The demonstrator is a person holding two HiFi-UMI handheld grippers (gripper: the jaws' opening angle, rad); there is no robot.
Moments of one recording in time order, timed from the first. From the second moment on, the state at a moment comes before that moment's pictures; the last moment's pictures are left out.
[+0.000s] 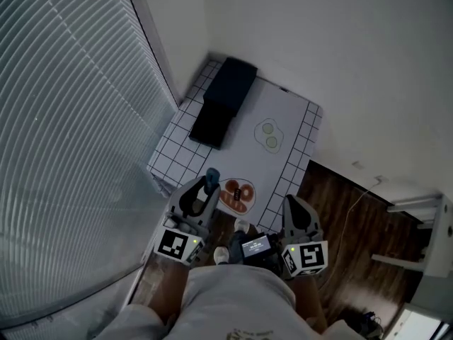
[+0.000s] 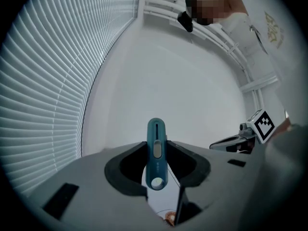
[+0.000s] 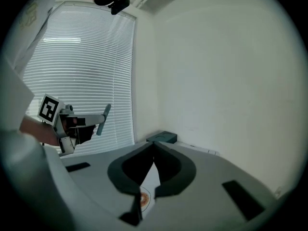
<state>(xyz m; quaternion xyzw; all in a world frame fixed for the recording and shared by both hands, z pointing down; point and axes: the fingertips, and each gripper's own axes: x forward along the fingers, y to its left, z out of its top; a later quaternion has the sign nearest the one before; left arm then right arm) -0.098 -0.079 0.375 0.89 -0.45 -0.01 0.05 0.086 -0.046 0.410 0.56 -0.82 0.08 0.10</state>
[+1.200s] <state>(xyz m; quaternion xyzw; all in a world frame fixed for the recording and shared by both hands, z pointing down) -0.081 -0.178 0.363 0.93 -0.37 0.03 0.02 0.108 -0.129 0.409 0.63 -0.77 0.12 0.08</state>
